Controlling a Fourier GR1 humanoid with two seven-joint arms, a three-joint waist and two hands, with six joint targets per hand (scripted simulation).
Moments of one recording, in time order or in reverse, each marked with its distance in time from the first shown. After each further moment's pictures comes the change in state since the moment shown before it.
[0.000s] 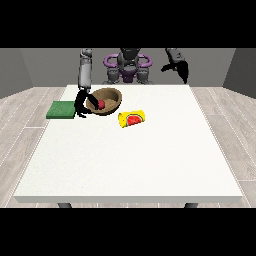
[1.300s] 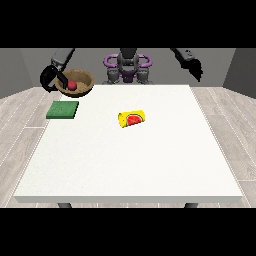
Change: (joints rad) left arm 0.126 0.155 0.222 0.156 0.136 -0.108 -0.084; right arm -0.062 -0.230 0.031 -0.151 0.046 0.194 0.545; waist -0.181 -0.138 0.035
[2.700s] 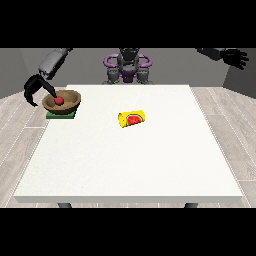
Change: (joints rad) left arm -0.065 0.382 0.300 0.132 0.259 -0.310 -0.081; right arm -0.080 -0.186 -0.188 0.198 -0.096 0.042 -0.165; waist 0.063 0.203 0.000
